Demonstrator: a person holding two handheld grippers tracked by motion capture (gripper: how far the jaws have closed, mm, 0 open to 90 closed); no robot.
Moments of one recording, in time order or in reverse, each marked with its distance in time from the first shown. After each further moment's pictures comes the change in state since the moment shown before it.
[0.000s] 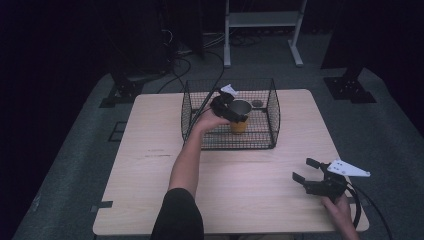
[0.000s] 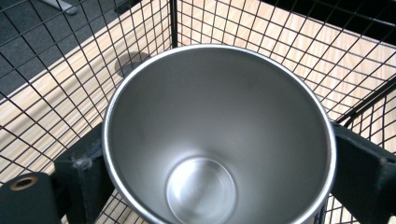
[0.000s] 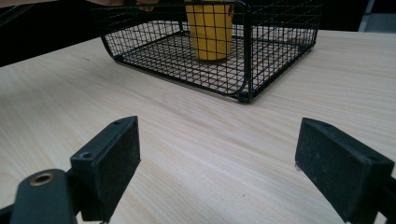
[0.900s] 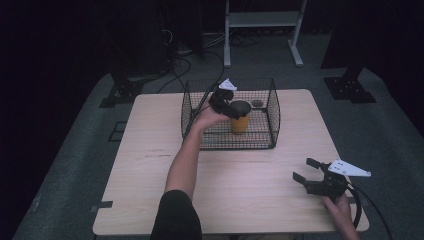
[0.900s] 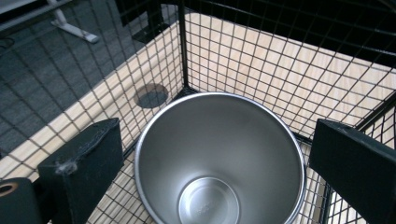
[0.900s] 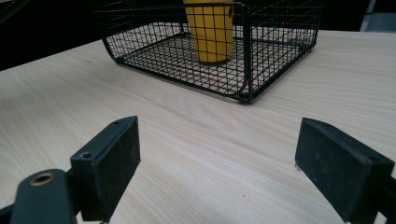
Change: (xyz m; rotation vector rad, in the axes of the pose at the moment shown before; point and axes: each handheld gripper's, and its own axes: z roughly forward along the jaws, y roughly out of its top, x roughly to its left) left arm -0.007 0.014 -0.021 -0.095 0.064 0.031; right arm -0.001 0.000 -0.001 -0.006 0.006 0.009
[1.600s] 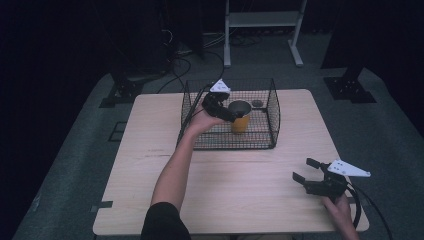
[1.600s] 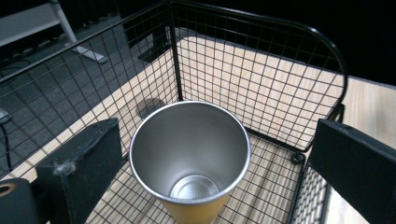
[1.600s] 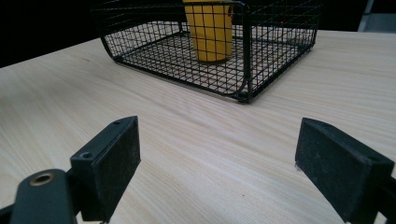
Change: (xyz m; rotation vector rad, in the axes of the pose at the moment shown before) left arm -0.022 -0.002 -0.041 -0.082 0.022 0.015; right arm 0.001 0.000 0.000 0.003 -0.007 -0.006
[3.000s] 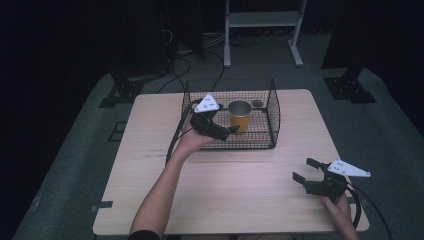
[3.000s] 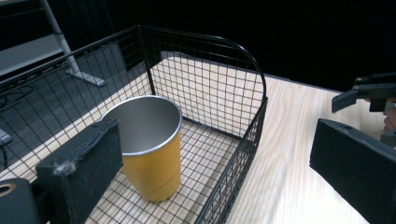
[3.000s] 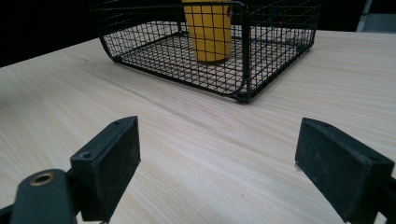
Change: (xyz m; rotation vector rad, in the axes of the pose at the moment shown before) left arm -0.052 -0.021 -0.059 -0.110 -0.004 0.035; right arm 0.000 0.000 0.000 -0.001 -0.005 -0.001
